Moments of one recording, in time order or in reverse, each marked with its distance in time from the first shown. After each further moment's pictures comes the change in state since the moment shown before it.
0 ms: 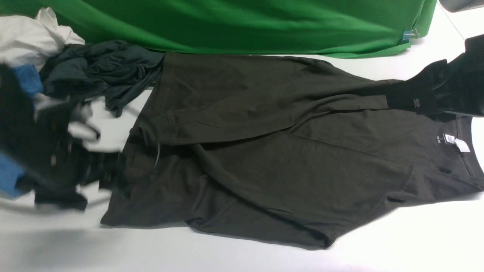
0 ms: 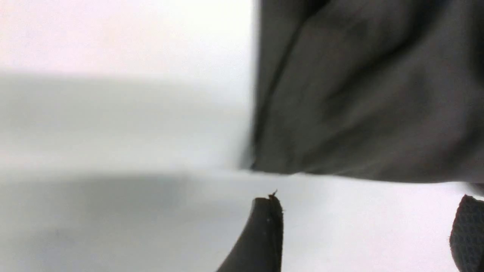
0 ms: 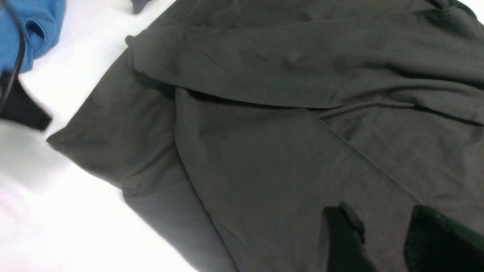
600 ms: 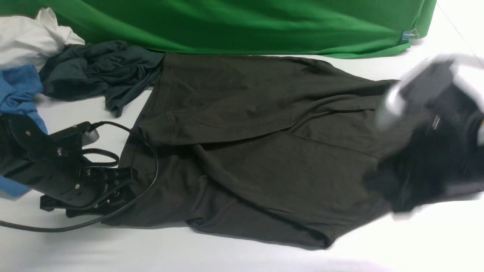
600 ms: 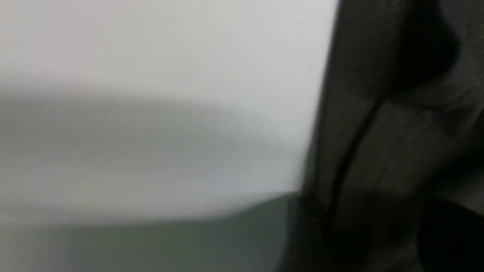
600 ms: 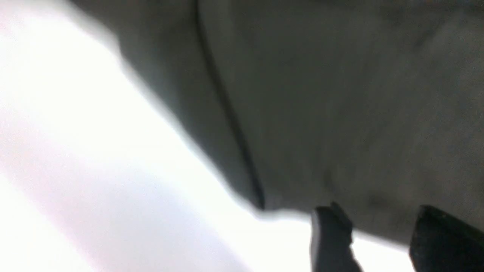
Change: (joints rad) right arm 0.154 0.069 0.235 -0.123 -0.002 -0.156; left arm 0.002 0.141 0.115 -0.185 -0.361 0.164
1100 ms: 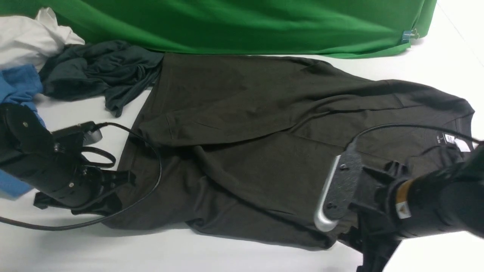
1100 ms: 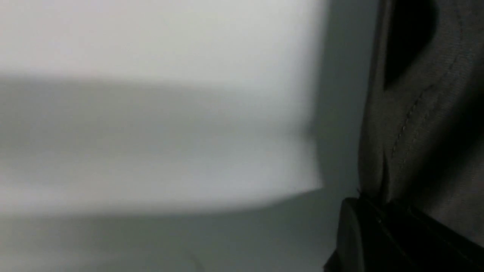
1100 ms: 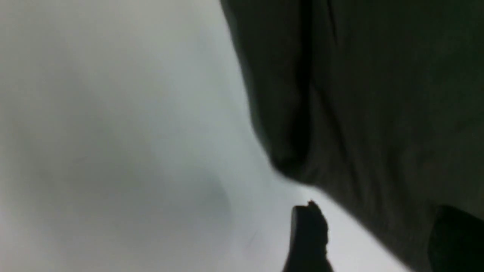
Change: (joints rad) right arm 0.213 0.214 0.096 -0.337 -0.244 -0.002; left arm 0.000 -0.044 -0.047 0.129 0.140 -0.043
